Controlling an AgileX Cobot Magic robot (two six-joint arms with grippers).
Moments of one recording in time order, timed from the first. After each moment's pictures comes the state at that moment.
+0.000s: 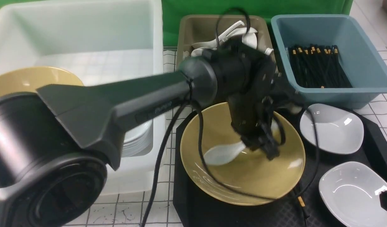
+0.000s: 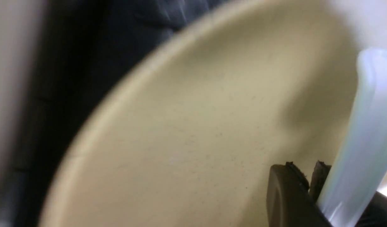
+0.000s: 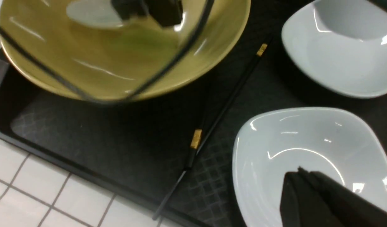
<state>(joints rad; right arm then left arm) 0.10 0.50 -0.36 0.37 0.66 -0.45 -0.81 2.15 -1.87 -0.03 1.04 0.34</state>
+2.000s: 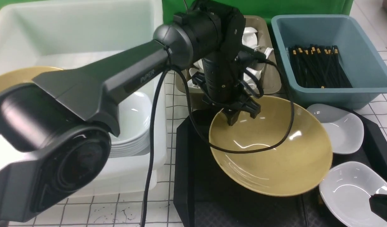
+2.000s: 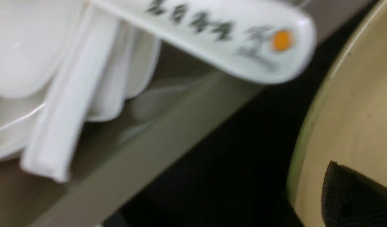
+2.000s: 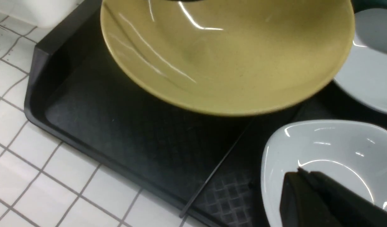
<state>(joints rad) 0.20 0.50 -0.36 0.37 0.64 -0.45 -0.66 2.24 -2.07 -0.09 1.24 0.10</state>
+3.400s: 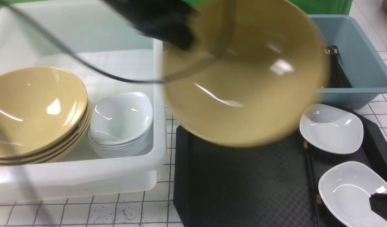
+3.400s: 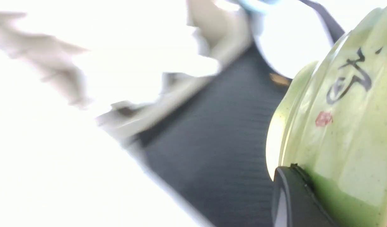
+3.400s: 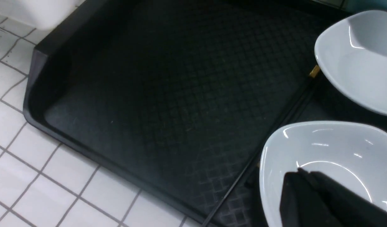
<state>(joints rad) 0.20 0.50 -0.36 0.37 0.64 -0.45 -0.21 1.66 -1.77 -0.53 1.24 0.40</state>
